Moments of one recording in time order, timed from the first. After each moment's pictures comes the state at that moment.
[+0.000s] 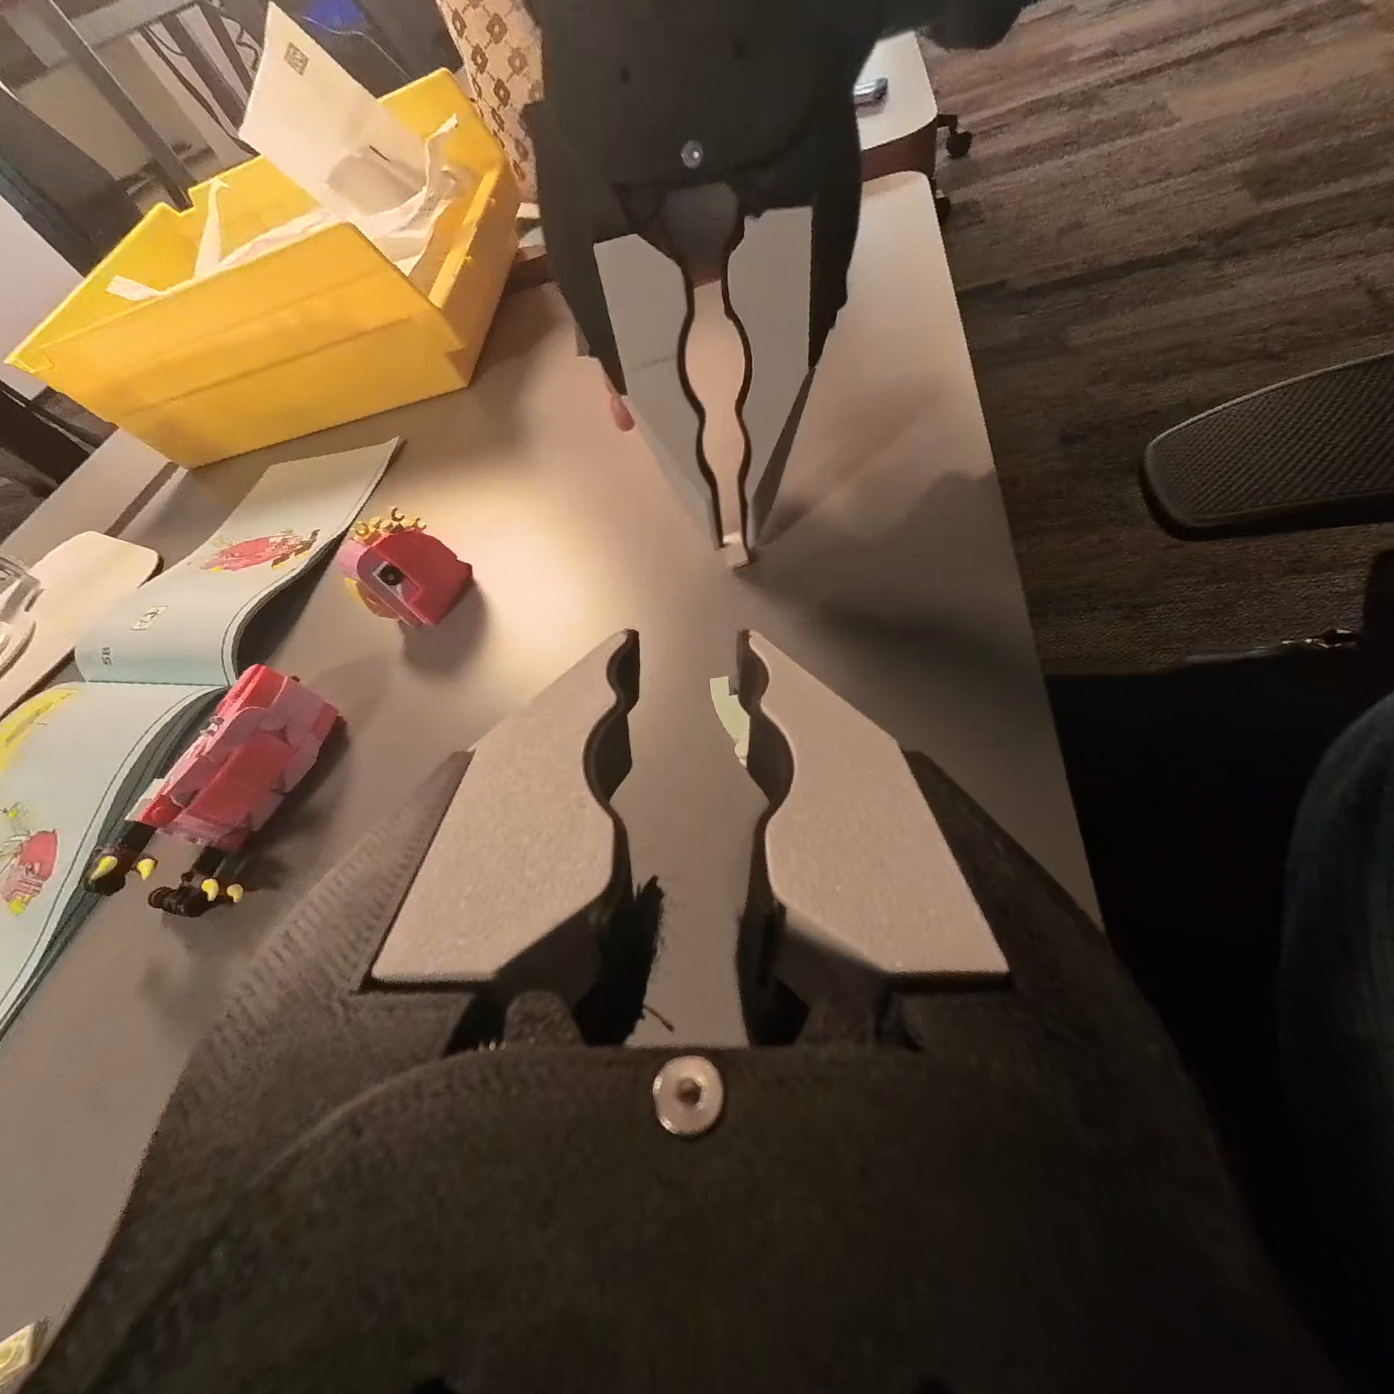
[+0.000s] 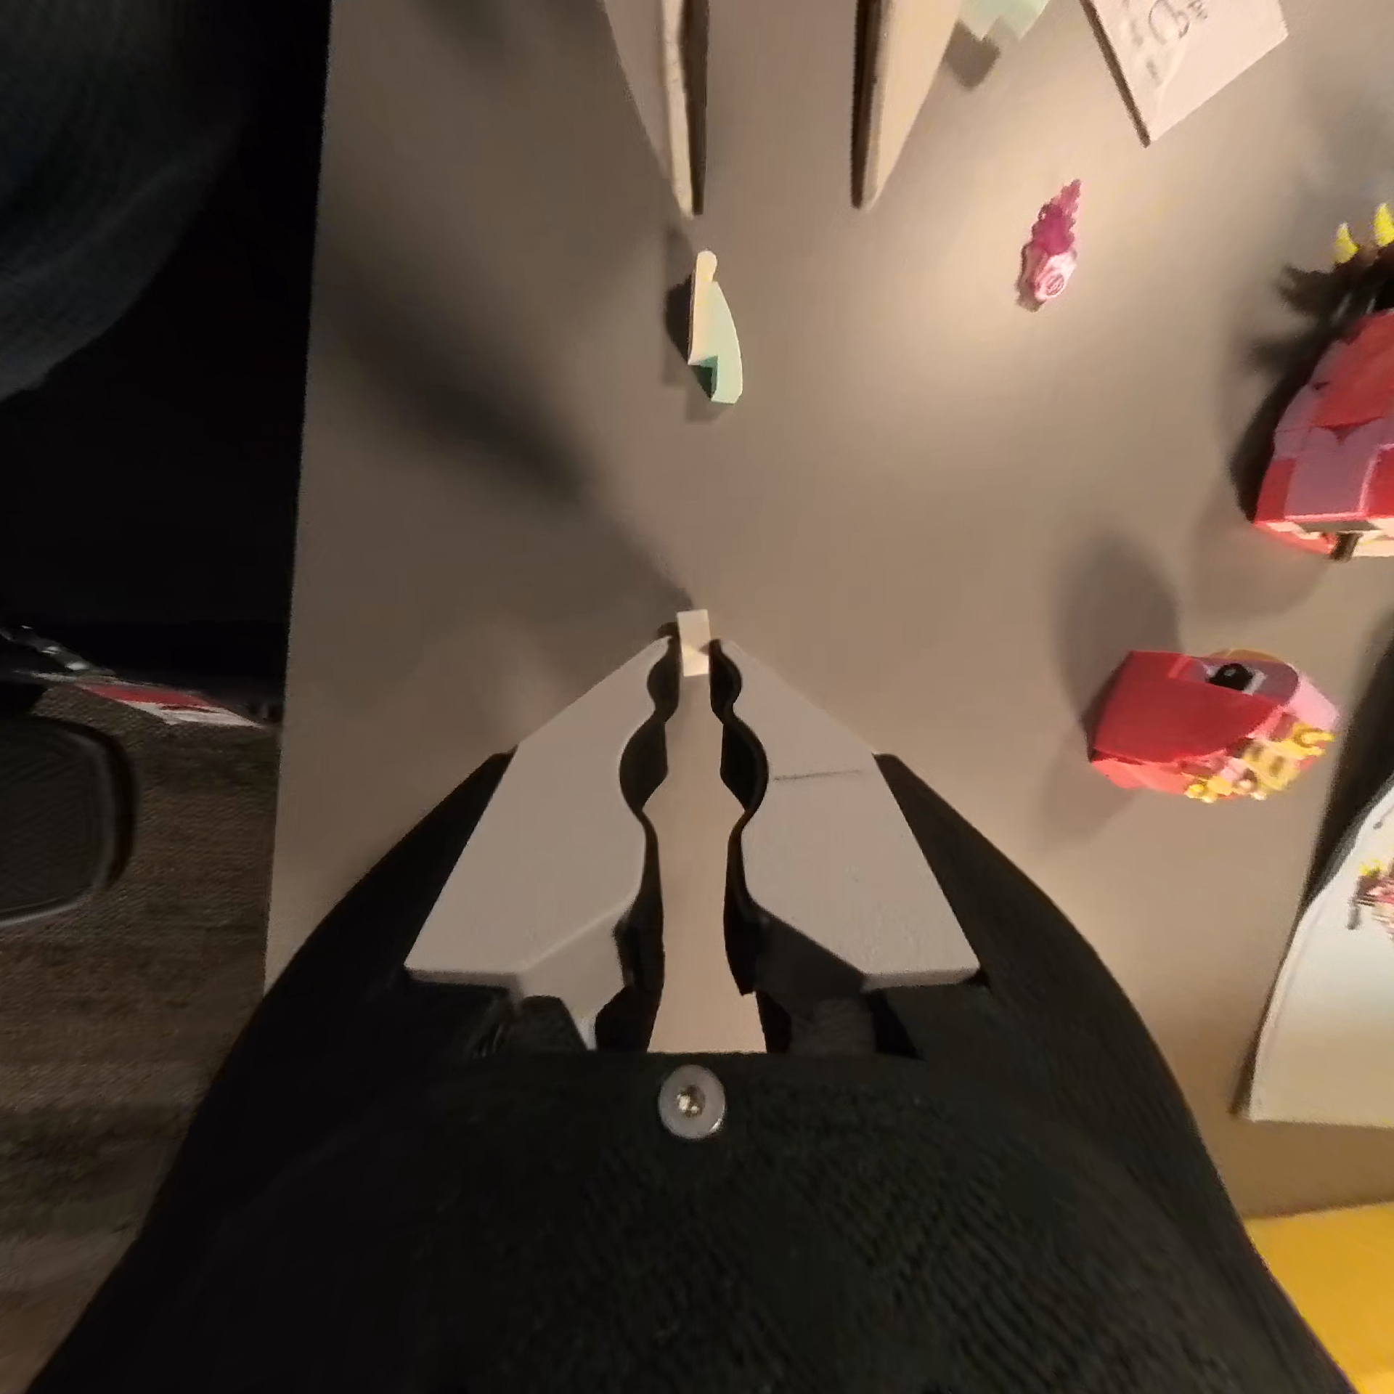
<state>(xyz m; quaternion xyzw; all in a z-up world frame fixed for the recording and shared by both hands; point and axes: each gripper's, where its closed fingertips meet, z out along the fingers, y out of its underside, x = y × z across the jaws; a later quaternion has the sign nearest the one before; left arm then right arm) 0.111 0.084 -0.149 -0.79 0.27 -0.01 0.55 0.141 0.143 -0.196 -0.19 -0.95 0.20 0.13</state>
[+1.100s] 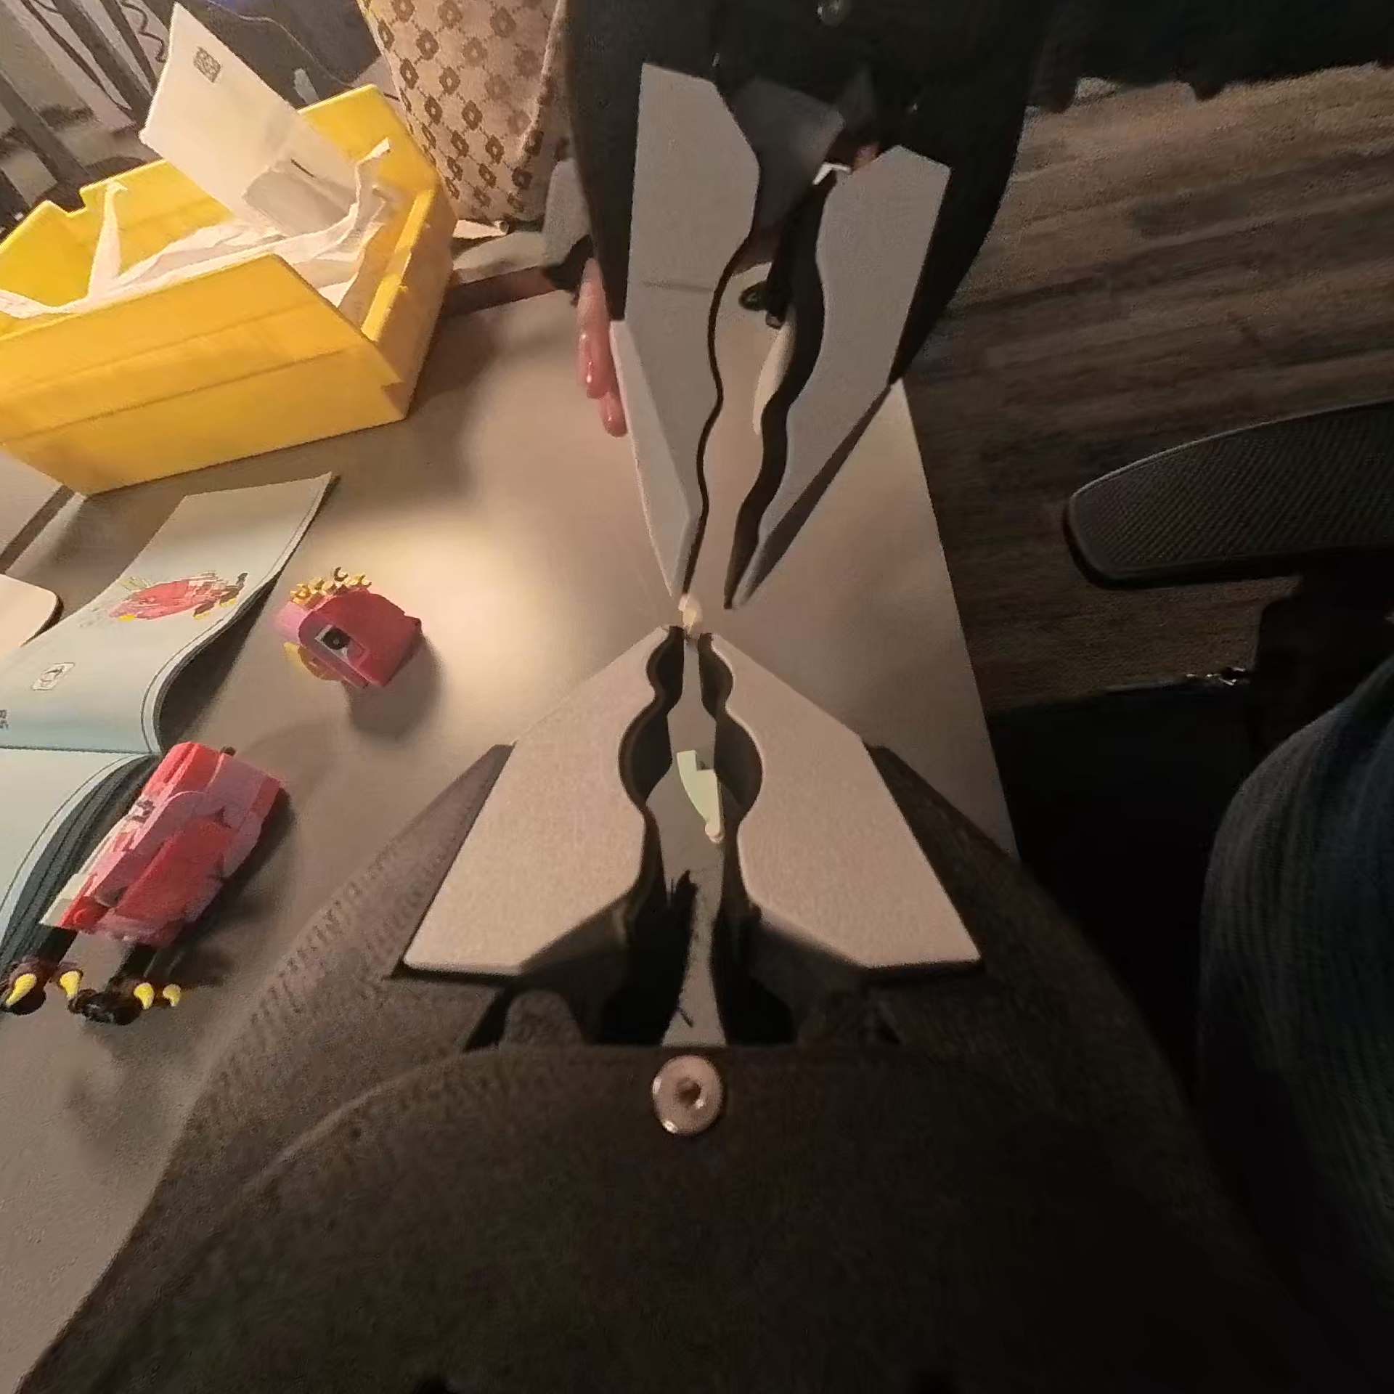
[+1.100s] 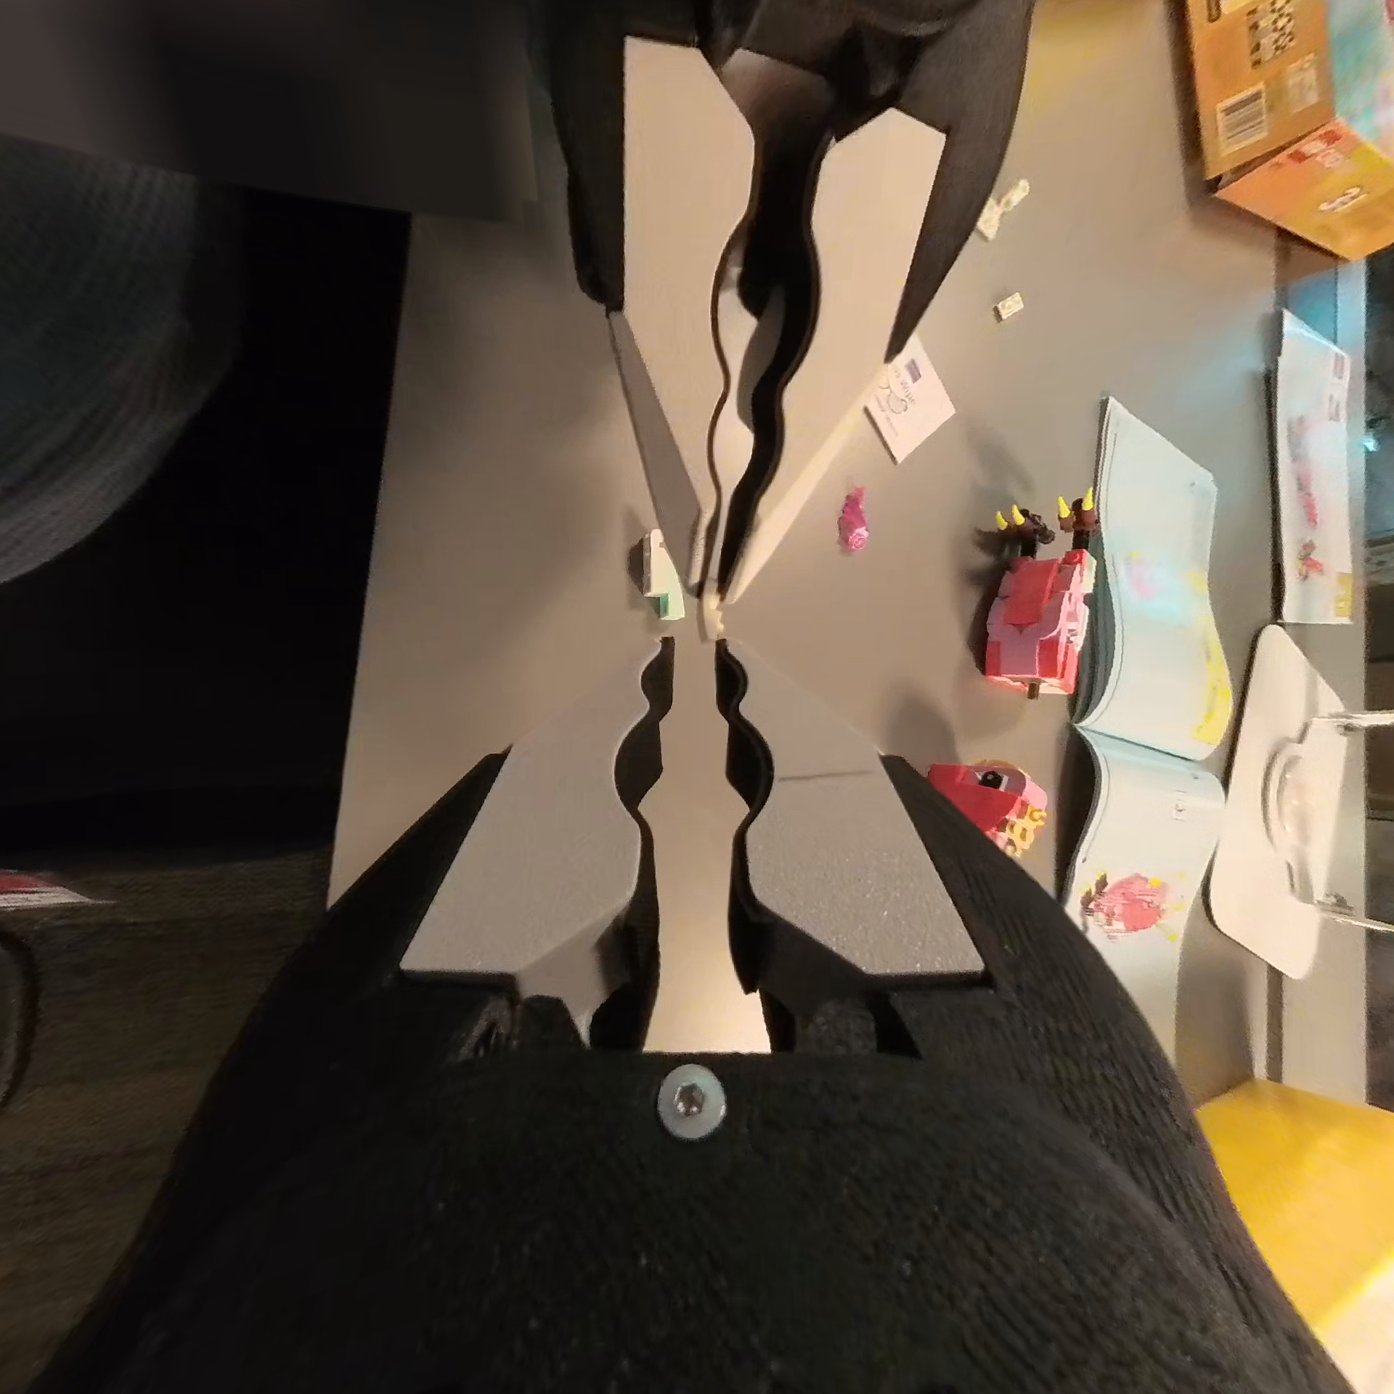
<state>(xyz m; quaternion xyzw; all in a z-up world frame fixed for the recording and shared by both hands) 0.130 0.095 -0.137 -0.79 0.29 -0.05 0.54 0.132 0.098 -0.138 -0.16 -0.91 0.24 0.29</state>
